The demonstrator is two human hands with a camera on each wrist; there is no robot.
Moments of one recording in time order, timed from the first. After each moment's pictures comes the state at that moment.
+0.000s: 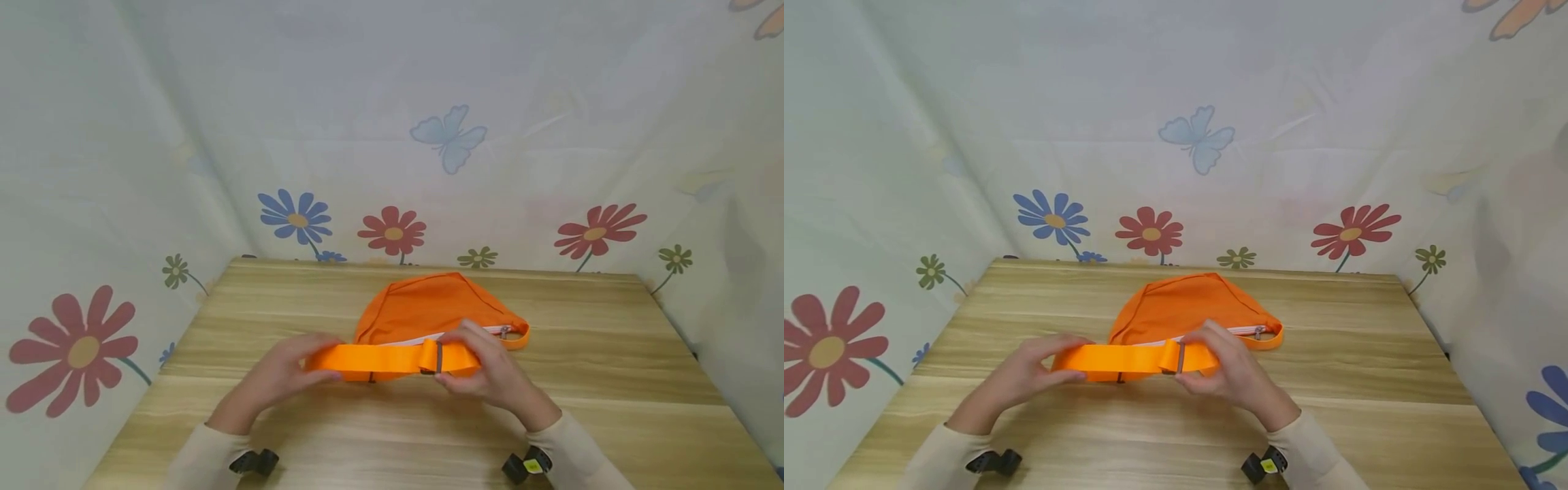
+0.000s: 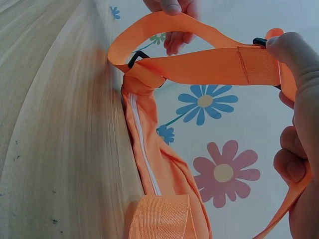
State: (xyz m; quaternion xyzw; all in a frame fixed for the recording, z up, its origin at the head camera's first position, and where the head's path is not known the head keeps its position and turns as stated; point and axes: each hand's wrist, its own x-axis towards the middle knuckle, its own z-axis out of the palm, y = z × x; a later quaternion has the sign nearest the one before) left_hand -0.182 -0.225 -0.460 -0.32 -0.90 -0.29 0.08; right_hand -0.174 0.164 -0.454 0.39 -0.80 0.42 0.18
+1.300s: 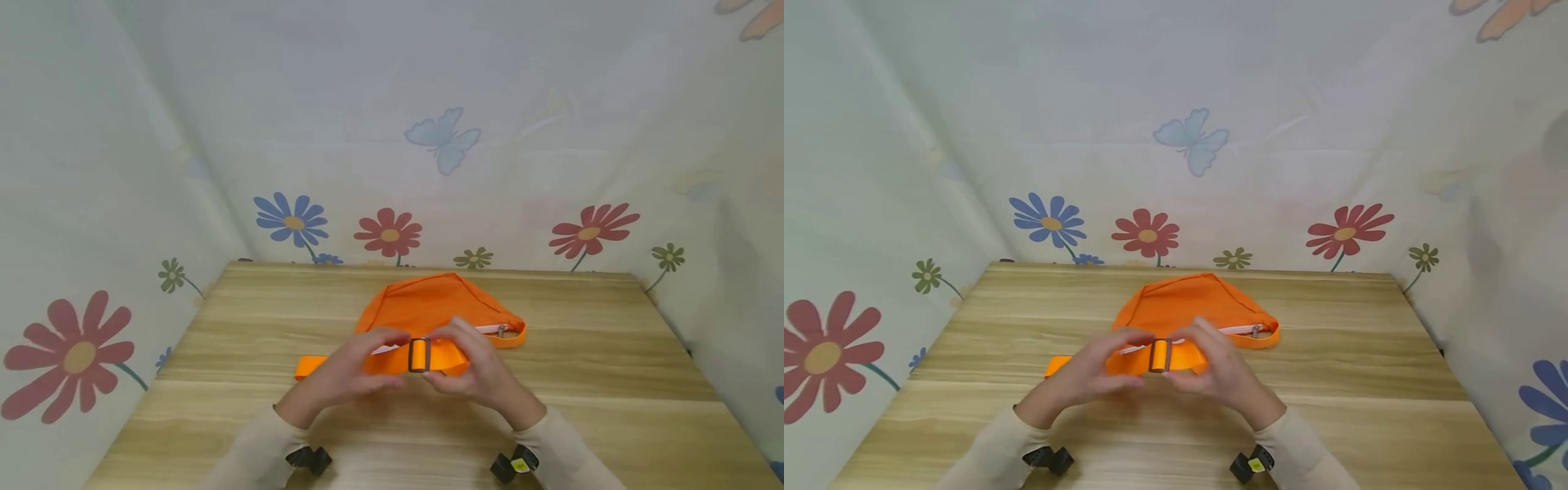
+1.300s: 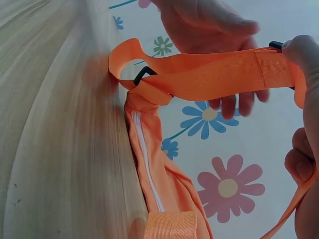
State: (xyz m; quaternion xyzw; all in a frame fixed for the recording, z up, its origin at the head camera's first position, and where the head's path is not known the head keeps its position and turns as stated) left_hand -0.190 -0.128 -0.448 -0.41 -0.82 -0.41 0.00; right_hand -0.180 0.149 -0.453 0.44 -0.75 0.44 0.23
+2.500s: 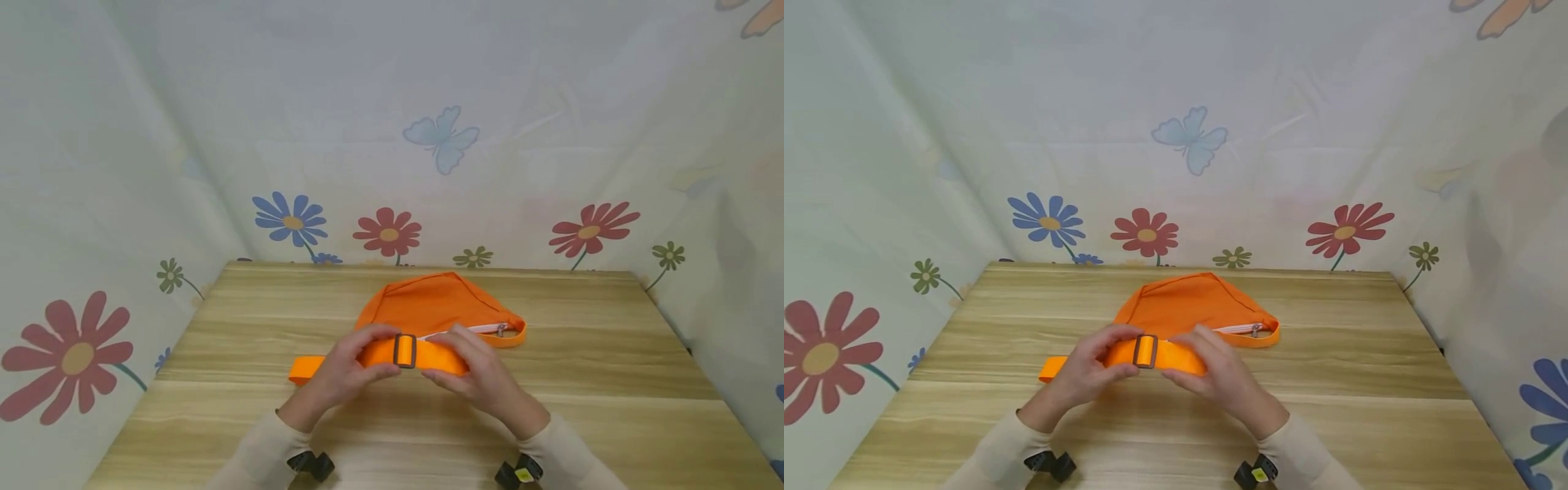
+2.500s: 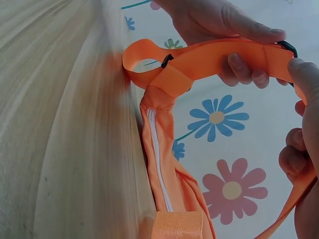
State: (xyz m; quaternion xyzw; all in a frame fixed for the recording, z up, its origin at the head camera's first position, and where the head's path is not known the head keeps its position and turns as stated) left_hand -0.182 -0.125 -0.453 -0.35 -0.78 -0.51 0.04; right_hand -0.169 0.151 -0.457 0.41 -0.78 0.41 0.24
